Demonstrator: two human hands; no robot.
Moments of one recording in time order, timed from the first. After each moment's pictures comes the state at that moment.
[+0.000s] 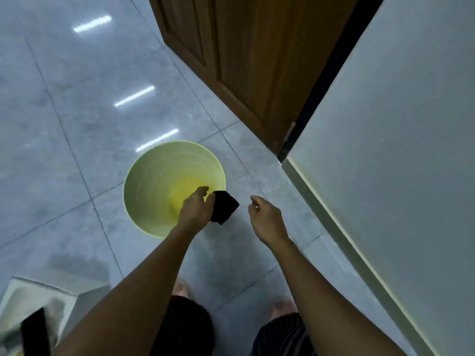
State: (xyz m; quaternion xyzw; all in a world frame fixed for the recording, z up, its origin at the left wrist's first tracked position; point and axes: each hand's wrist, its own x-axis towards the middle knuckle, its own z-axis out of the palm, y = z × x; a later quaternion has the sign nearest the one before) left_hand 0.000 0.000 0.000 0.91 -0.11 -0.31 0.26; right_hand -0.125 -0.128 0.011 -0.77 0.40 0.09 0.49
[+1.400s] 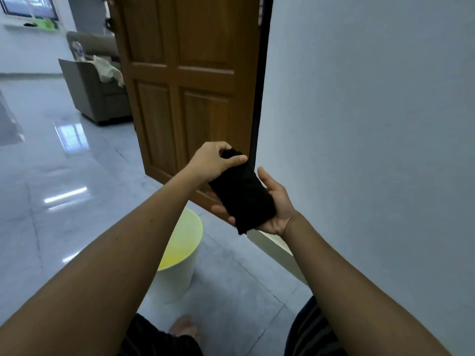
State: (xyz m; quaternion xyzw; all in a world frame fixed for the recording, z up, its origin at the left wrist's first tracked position) left_hand -0.105 0.015 0.216 0.75 -0.48 -0.12 0.45; right_hand -0.246 -0.065 0.153 -0.37 0.00 0.05 0.93
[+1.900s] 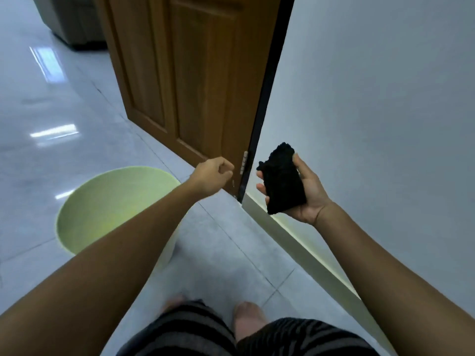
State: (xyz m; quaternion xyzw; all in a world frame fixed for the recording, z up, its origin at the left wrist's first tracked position) left_hand -0.037 -0.085 0.040 0.81 -0.41 -0.21 0.37; right_hand -0.210 -0.205 0.061 -0.40 0.29 -0.09 0.87
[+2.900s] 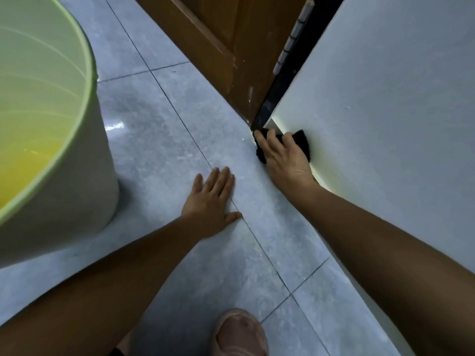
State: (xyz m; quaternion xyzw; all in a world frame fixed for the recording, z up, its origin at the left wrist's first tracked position) left_hand -0.033 -0.160 -0.331 0.83 -0.51 -0.21 -0.04; right_hand -0.090 -0.325 -0.250 0.85 0.01 -0.23 0.47
